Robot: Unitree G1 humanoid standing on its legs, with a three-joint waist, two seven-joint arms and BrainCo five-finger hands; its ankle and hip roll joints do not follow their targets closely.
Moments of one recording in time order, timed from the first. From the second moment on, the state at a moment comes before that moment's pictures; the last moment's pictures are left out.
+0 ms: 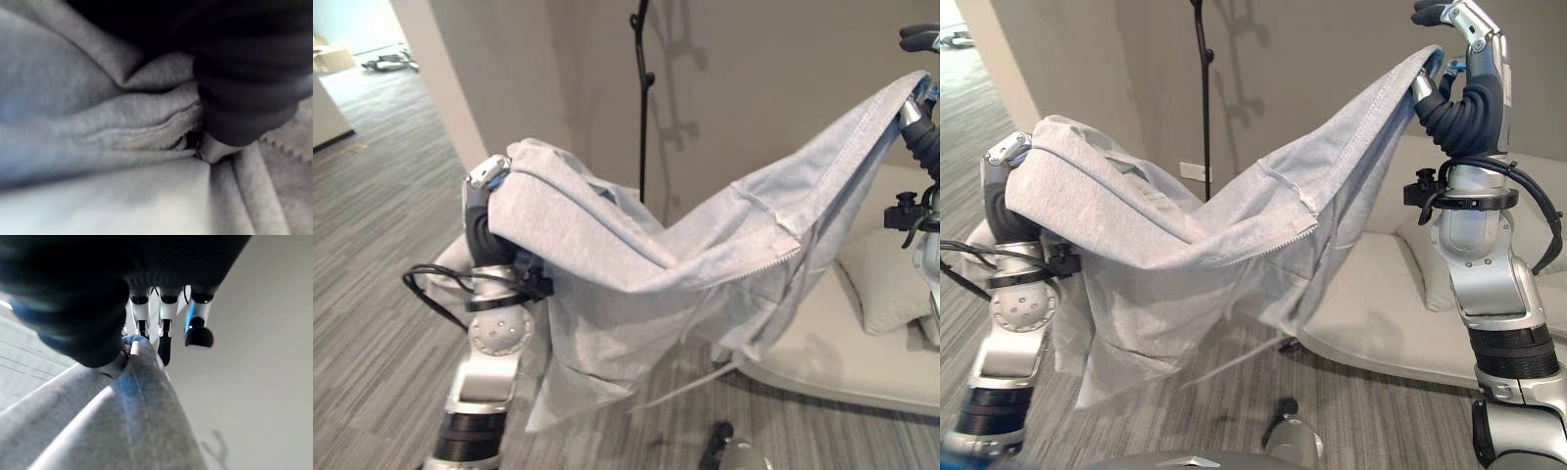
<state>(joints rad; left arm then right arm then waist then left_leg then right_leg) -0.21 0.39 0.03 -0.18 0.13 -0.28 0.39 -0.42 -0.83 -0.10 -0.22 -0.12 -0.15 -0.37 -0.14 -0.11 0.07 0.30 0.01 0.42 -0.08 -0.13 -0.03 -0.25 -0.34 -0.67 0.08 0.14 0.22</state>
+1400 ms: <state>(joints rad) -0.72 0.61 -0.30 -0.04 0.56 -0.22 0.59 -0.80 -0.75 0.21 0.18 -0.12 -0.12 -0.49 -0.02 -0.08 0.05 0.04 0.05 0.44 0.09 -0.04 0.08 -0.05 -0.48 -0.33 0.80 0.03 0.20</state>
